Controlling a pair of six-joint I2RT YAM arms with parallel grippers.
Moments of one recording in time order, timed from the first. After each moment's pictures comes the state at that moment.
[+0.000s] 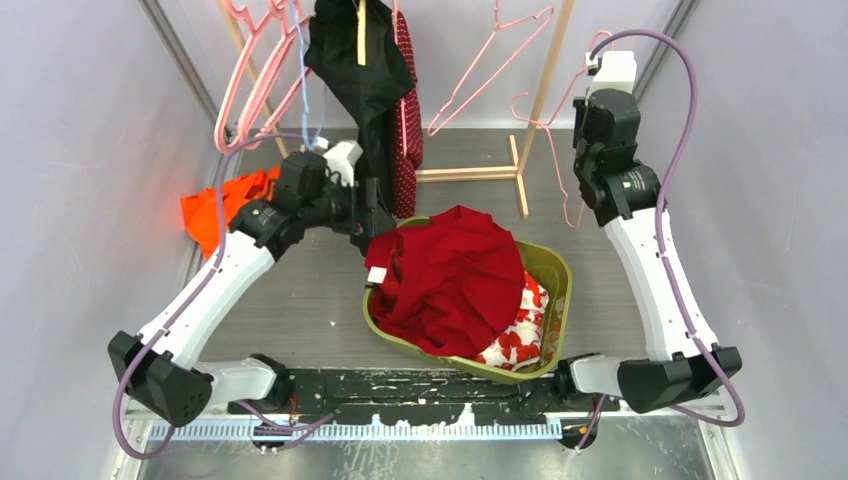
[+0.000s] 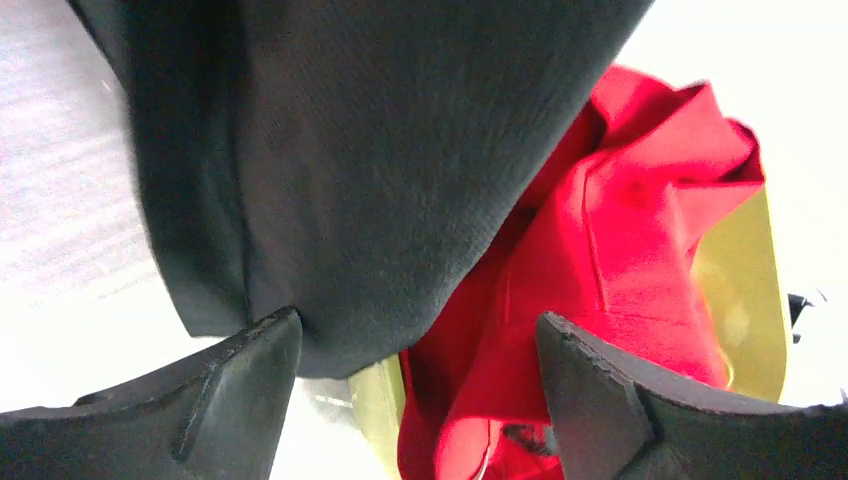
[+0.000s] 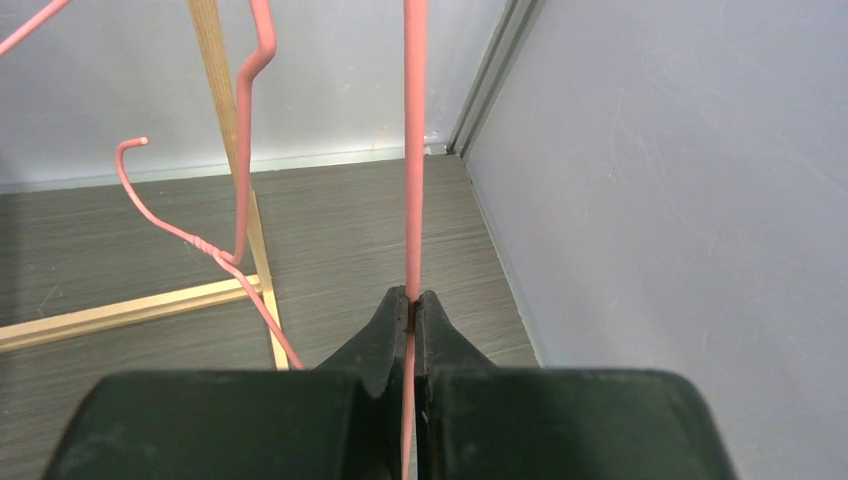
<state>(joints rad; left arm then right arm) -0.46 1.24 1.28 -0.62 0.27 -0.37 0.21 1.29 1.55 -0.45 0.57 -0.11</state>
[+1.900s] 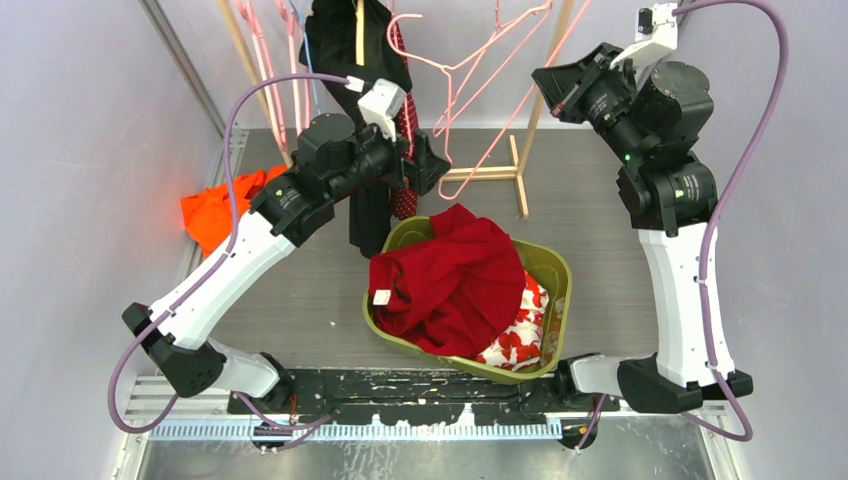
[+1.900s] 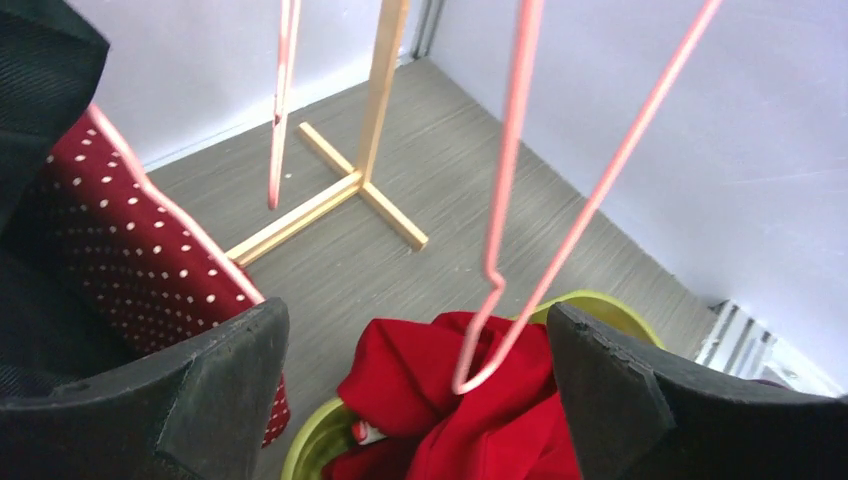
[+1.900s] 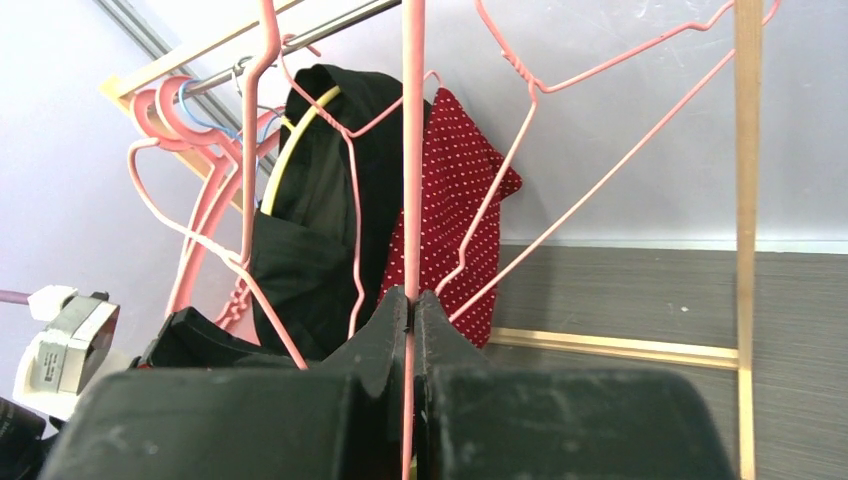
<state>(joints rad) -0.75 1.40 1.62 -0.37 0.06 -0.21 0.22 1.28 1.92 -0.56 -0.17 0.49</state>
